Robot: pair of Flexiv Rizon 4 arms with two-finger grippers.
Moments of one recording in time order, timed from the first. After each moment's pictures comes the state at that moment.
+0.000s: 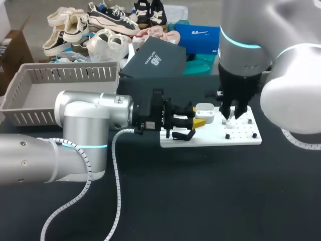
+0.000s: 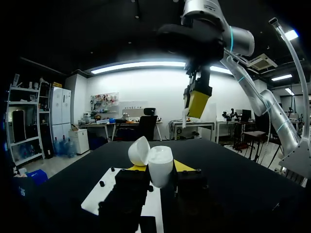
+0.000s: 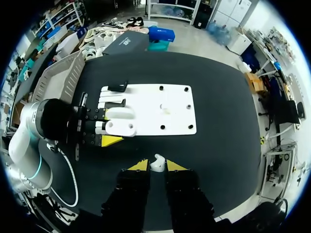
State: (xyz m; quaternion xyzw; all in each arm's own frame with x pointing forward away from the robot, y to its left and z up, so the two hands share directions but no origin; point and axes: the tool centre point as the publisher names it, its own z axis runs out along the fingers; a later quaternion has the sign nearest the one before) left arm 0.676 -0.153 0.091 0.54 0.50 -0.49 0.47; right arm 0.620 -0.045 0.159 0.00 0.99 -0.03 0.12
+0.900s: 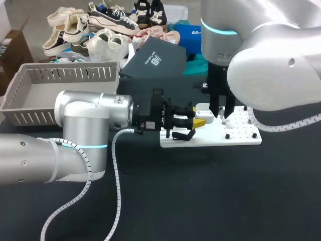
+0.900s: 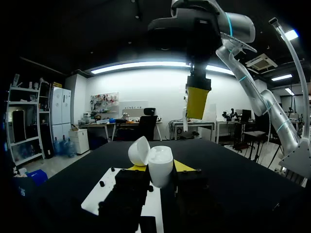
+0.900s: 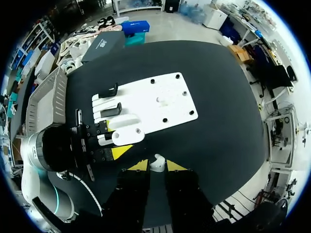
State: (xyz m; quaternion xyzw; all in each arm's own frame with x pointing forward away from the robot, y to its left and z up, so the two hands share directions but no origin) left arm 0.676 -0.153 0.091 0.54 0.50 -0.49 0.47; right arm 0.629 -0.016 0.160 0.13 0.99 -0.03 0.07
